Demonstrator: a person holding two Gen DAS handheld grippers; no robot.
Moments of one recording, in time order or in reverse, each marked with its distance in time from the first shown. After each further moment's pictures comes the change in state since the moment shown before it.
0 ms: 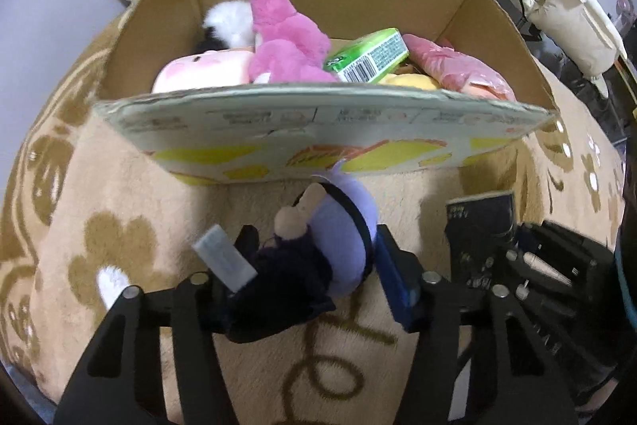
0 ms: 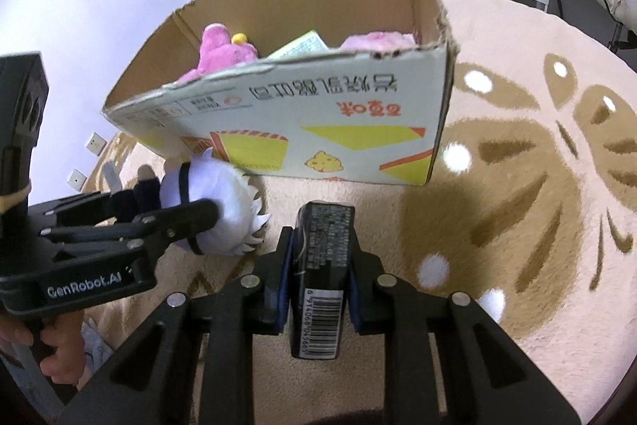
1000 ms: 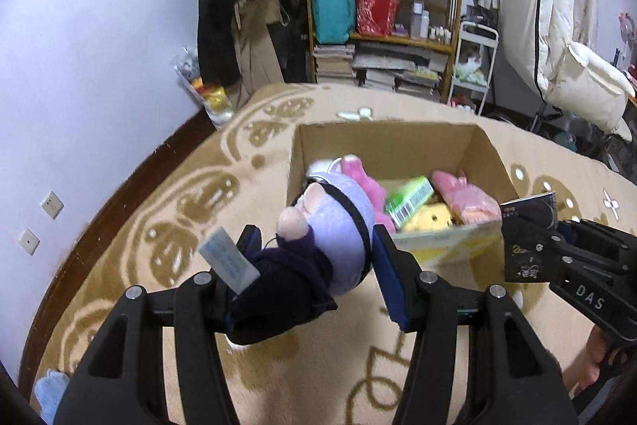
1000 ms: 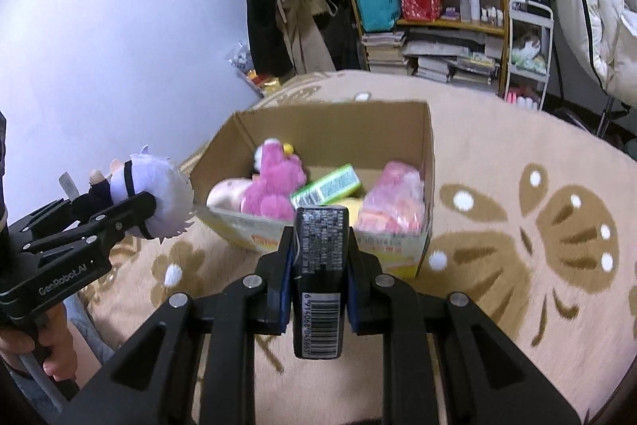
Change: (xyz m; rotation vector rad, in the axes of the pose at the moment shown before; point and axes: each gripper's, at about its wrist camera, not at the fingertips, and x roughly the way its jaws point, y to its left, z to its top) left arm -0.142 0.023 0.002 -0.017 -0.418 0.211; right arm -0.098 0.024 0.024 -0.088 -0.242 0.012
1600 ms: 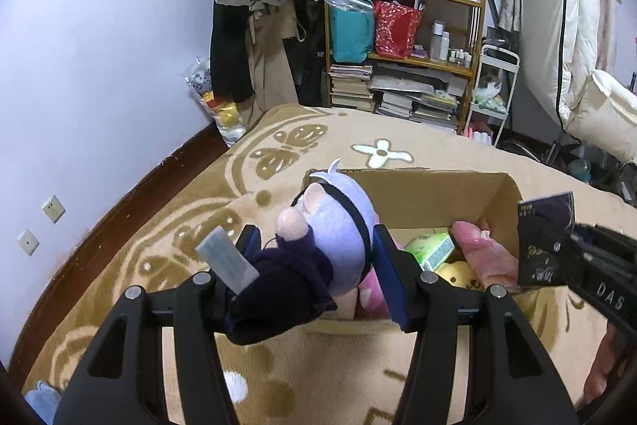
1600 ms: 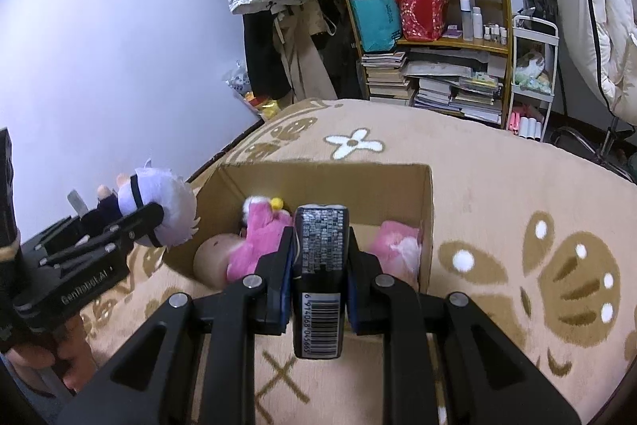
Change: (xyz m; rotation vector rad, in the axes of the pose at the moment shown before) left arm 0.041 0.000 0.036 -0.047 -0.056 0.045; right arm 0.021 -0.012 0.053 -0.007 -0.063 0.006
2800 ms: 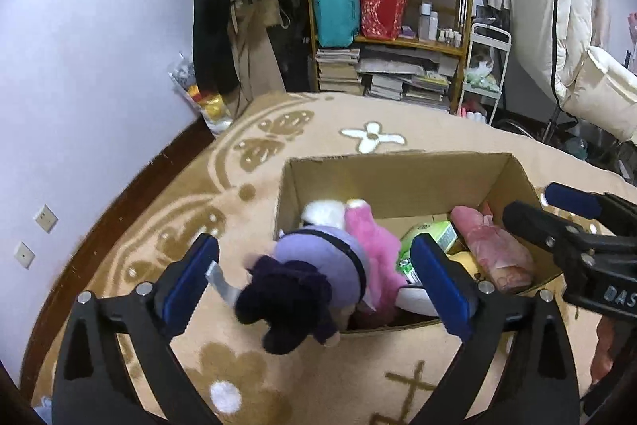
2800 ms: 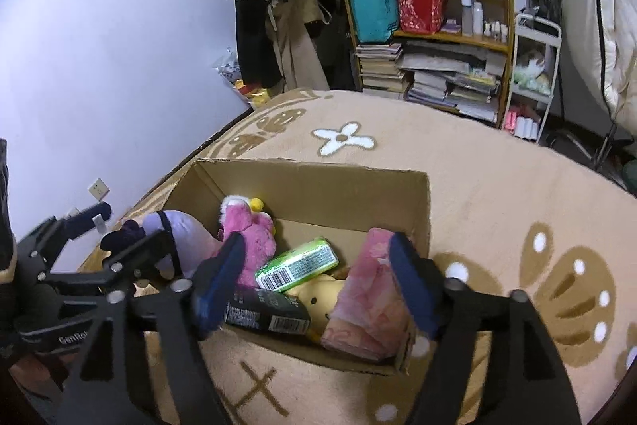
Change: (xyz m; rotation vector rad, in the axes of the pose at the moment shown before) left arm 0.025 -0.011 -0.002 0.056 0.043 -0.023; right arm 0.033 -0.010 0.013 -0.018 0.044 -0.031
